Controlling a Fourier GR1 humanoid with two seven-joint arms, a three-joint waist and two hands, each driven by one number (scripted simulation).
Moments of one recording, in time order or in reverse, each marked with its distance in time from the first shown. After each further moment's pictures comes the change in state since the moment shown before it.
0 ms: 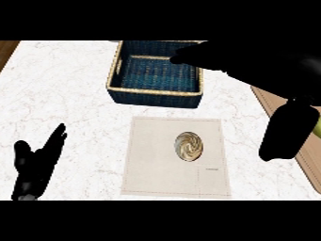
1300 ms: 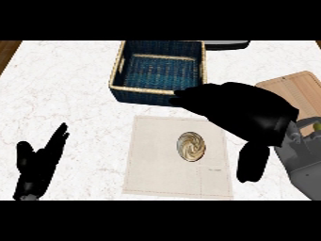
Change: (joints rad) left arm 0.002 -0.031 0.022 -0.006 -0.039 -0.029 -0.001; right arm 0.284 0.132 0.054 -0.082 0.237 0.003 -0.036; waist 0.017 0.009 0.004
